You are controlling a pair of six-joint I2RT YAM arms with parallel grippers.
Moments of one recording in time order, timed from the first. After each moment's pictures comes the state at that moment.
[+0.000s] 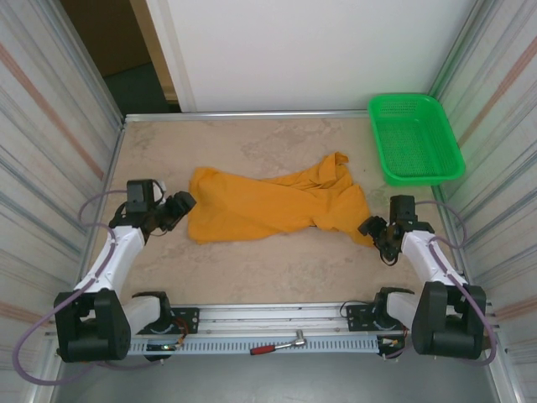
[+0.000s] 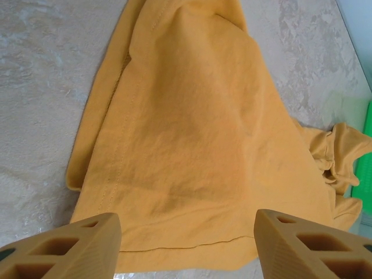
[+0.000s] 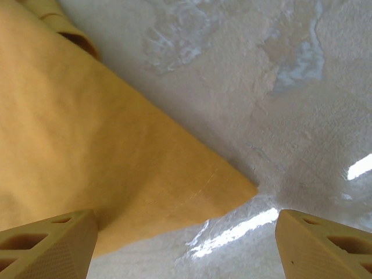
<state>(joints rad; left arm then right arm) 0.03 1.10 0.66 -0.43 0.40 -0.69 -0.11 1.10 0.50 -0.60 -0.13 0.71</state>
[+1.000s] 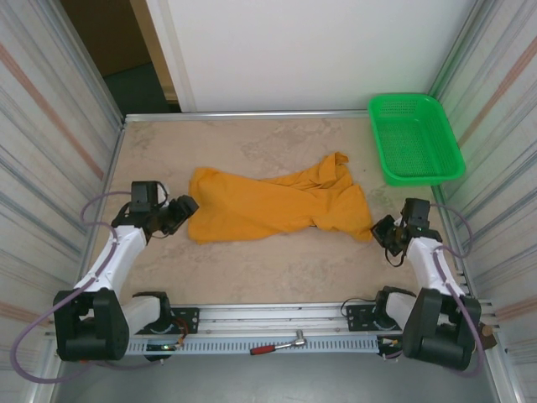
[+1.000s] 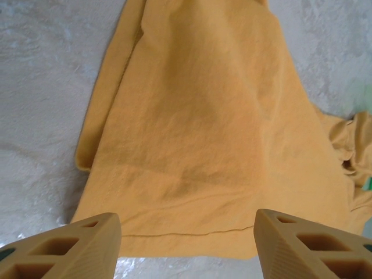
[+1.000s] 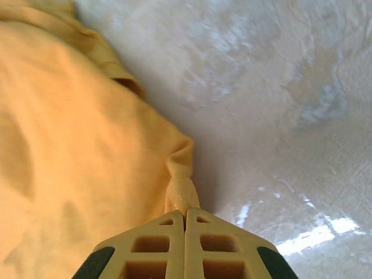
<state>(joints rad) -0.01 1.11 0.66 -0.49 0.36 -0.68 -0.24 1.01 0.49 -0.53 -0.30 0.67</state>
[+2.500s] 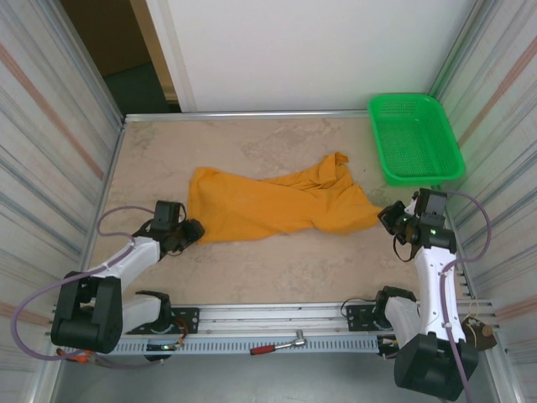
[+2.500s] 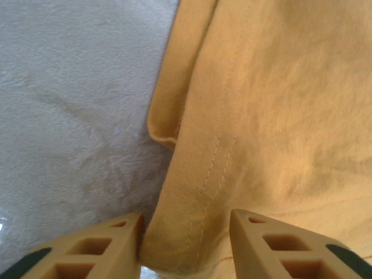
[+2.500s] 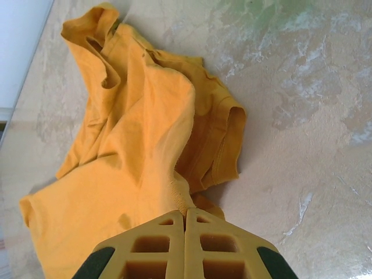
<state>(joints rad) -0.17 1.17 0.43 -0.26 0.12 -0.71 -0.25 0.83 0.68 -0.72 -0.34 0.68</state>
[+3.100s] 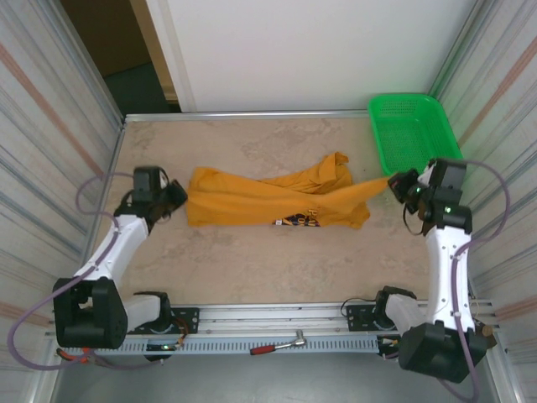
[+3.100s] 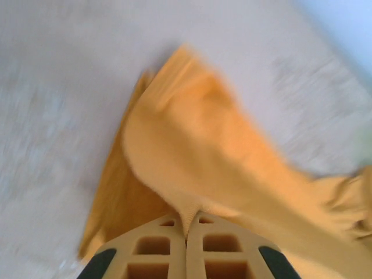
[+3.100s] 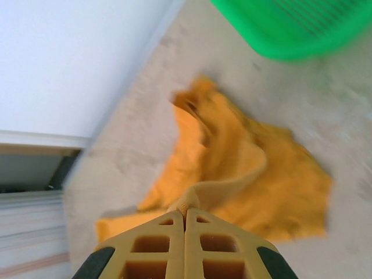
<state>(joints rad) -0.03 1.18 0.83 -0.37 0.18 -0.63 -0.25 0.99 1.05 -0.69 -0.40 0.77</state>
